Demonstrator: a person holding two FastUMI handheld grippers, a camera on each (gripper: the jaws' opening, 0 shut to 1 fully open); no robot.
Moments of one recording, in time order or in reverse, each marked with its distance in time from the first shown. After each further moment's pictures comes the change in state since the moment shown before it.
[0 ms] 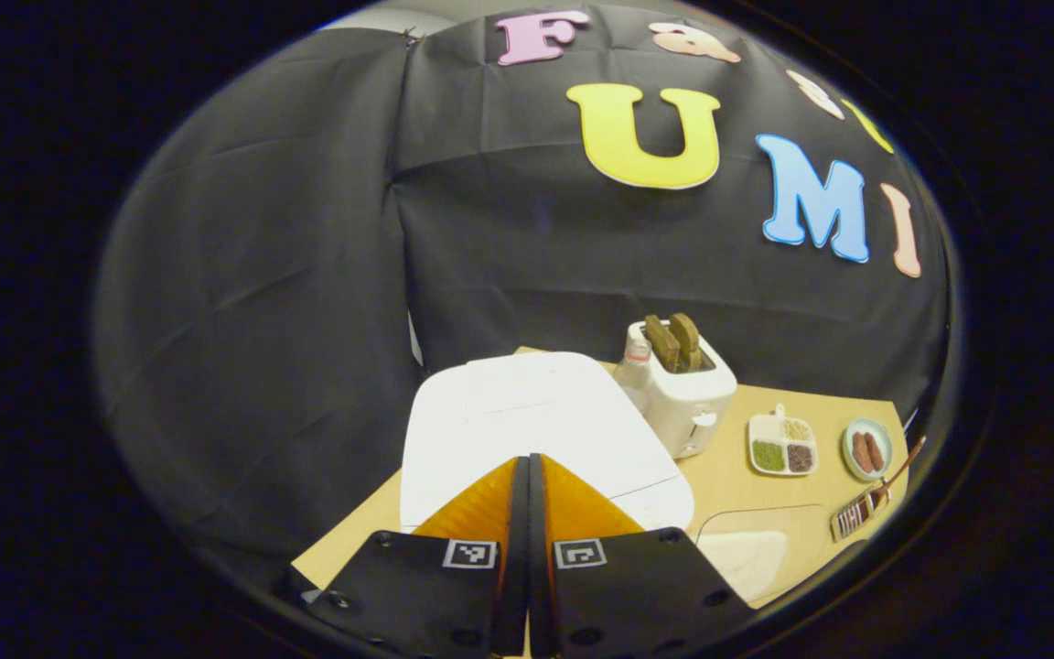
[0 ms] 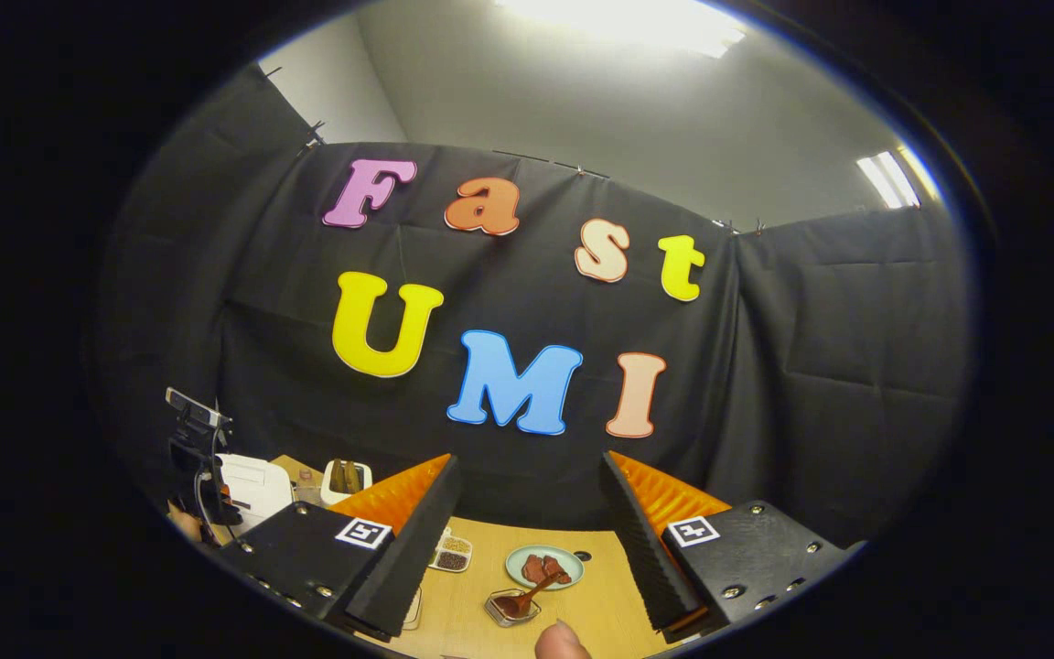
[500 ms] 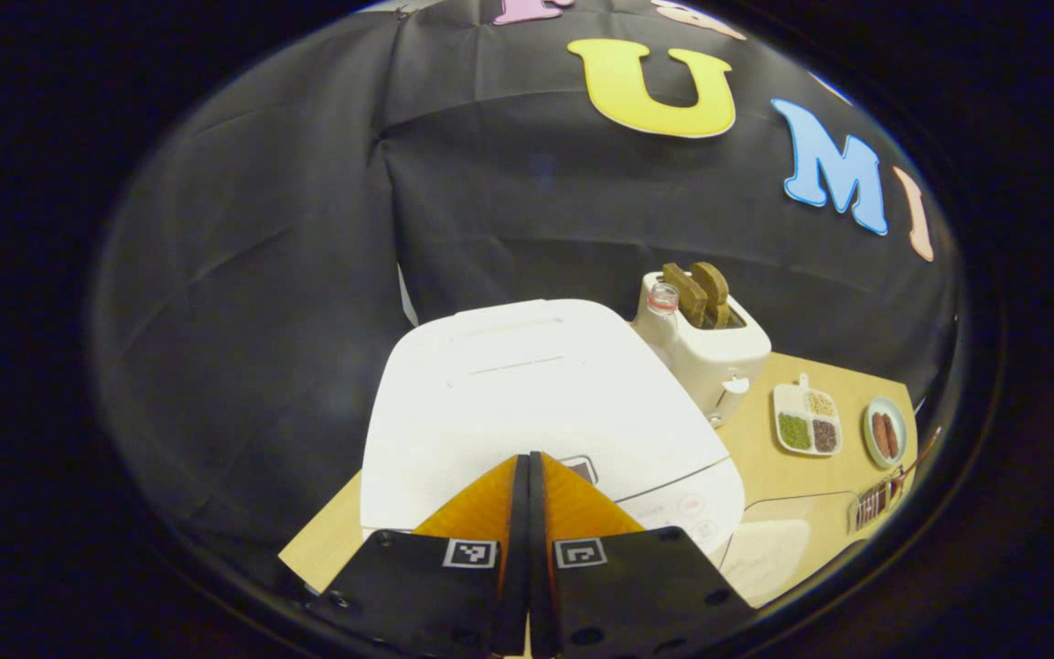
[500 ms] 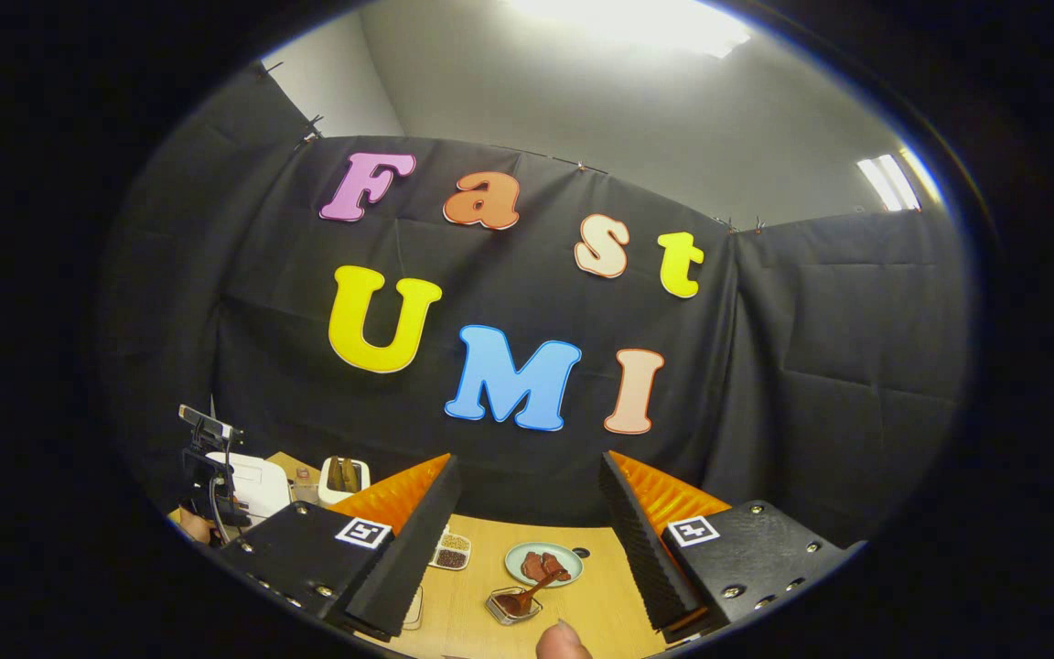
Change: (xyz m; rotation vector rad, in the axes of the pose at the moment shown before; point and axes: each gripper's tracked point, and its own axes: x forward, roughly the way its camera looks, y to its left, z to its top) left arm 0.027 0.002 -0.016 -0.045 0.087 -0.003; right arm -0.001 0.006 0.006 -0.007 -0.005 -0.010
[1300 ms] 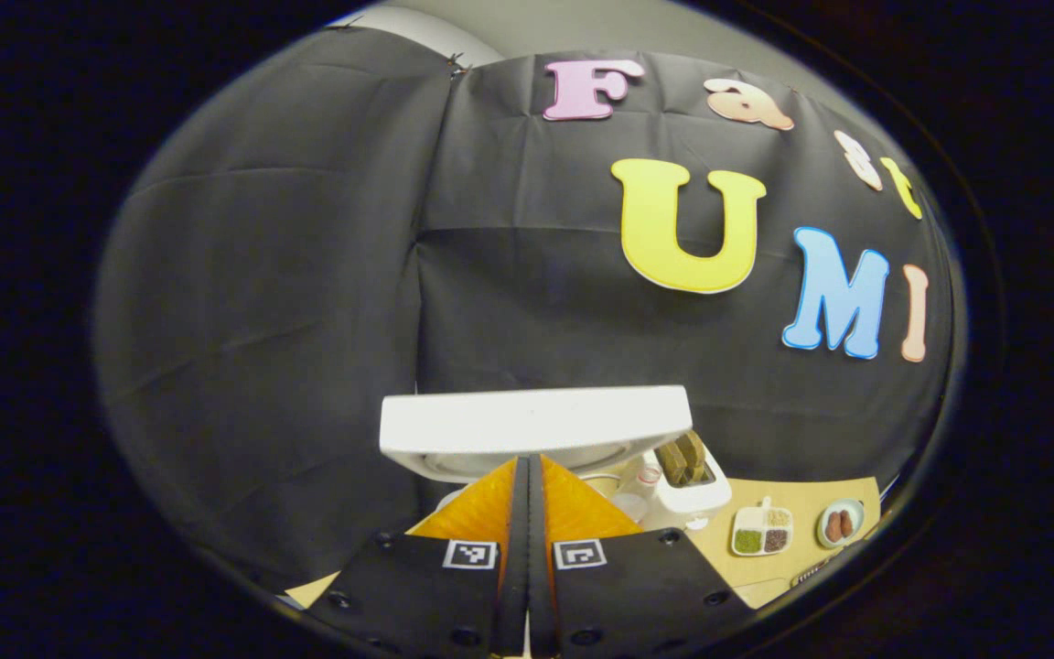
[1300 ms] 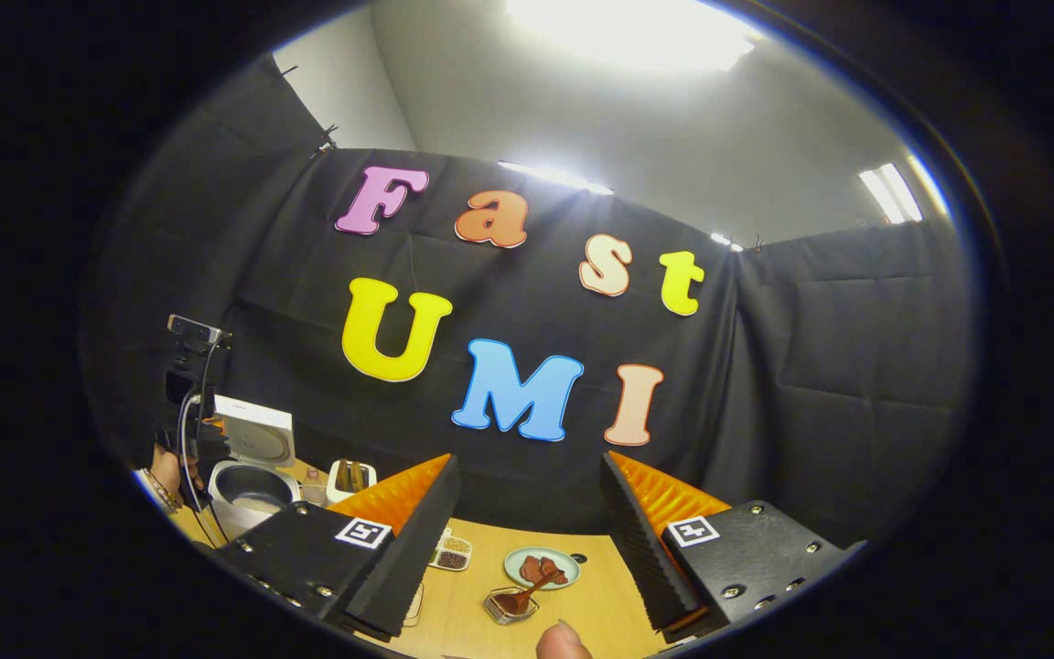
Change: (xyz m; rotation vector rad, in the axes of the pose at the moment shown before) left arm -0.069 0.031 0.148 -0.085 -0.352 -0.021; right arm -0.036 -0.003 0.002 -0.015 -0.047 0.012
